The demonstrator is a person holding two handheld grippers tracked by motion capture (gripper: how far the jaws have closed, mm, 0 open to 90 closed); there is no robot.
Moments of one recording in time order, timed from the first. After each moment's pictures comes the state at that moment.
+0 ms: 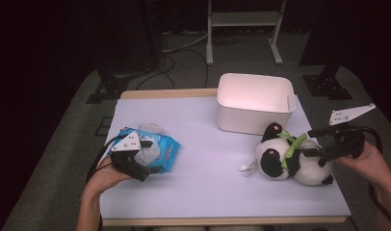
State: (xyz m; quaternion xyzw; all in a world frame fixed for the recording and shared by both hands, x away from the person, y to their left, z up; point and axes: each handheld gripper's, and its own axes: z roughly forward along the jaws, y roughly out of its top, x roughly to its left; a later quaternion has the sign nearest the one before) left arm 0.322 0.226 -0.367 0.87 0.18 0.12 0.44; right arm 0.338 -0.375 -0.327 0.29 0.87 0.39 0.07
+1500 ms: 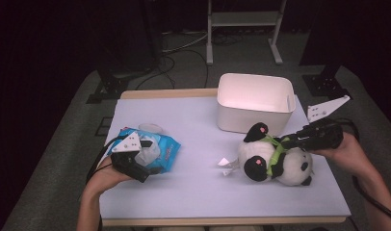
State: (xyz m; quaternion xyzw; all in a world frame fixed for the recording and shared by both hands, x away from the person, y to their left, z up) left arm 0.321 0.225 -0.367 0.87 0.18 0.13 0.44; right arm 0.342 -0.315 -0.302 0.20 0.89 0.40 0.04
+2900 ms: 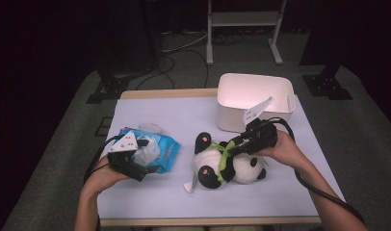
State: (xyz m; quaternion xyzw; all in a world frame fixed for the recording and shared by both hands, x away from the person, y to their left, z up) left arm 0.322 0.234 -0.369 0.87 0.19 0.14 0.44; right arm 0.373 -0.181 -0.330 0.14 0.91 0.39 -0.04
